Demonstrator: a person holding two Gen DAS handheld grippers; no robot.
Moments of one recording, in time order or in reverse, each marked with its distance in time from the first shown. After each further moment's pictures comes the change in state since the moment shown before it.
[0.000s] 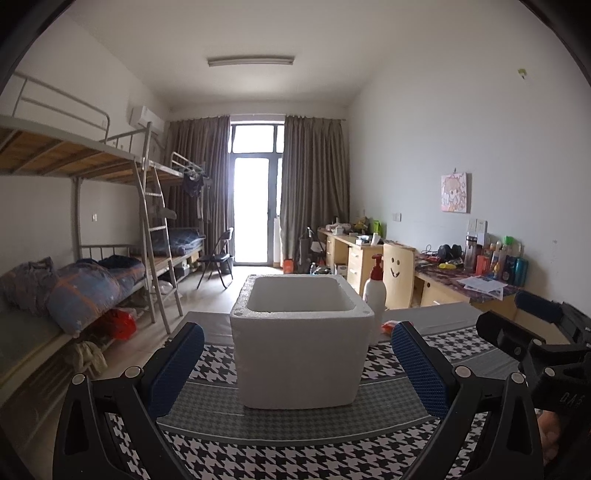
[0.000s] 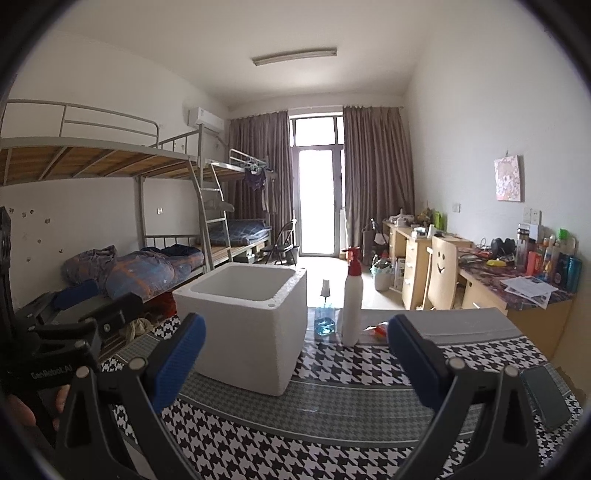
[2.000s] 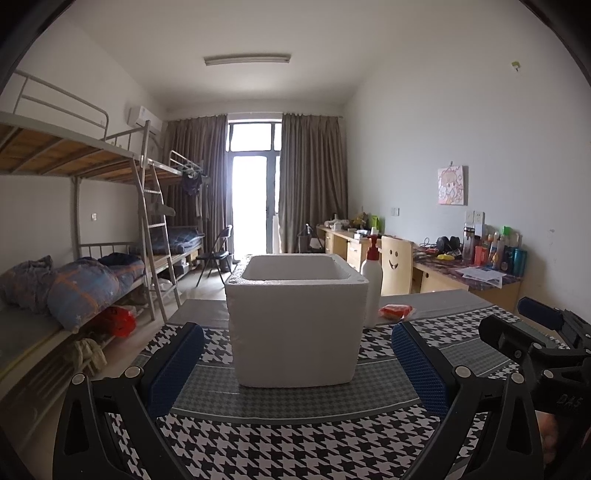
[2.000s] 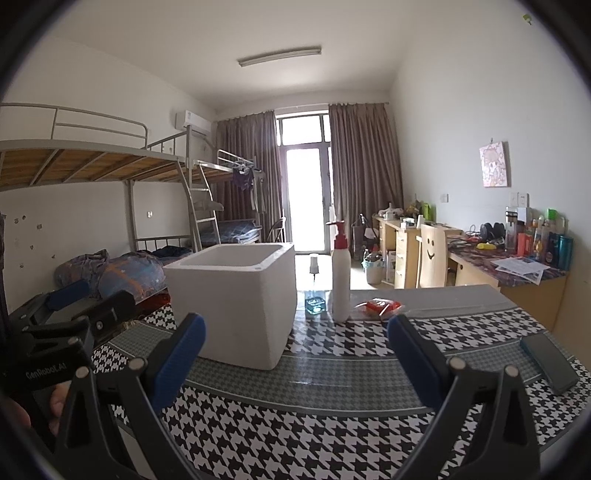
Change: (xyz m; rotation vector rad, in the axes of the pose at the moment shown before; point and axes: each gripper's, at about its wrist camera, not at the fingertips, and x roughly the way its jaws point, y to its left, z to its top) left arm -0.005 0.004 -0.033 0.010 0.004 -0.007; right arm -0.009 -0.002 -0.037 0.048 0.004 -0.032
